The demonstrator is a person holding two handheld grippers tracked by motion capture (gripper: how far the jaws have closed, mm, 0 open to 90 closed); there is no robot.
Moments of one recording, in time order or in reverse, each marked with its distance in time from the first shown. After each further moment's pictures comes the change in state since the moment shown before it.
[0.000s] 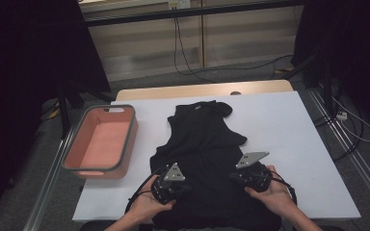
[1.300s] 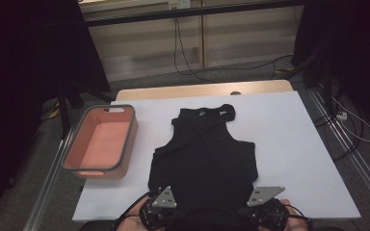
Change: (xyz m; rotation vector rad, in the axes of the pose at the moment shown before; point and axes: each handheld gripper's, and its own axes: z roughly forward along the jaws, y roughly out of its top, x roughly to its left) left arm -0.046 -0.039 -0.040 0.054 -0.114 0.015; right arm 0.068 -0.046 -0.048 0.054 0.111 -0.005
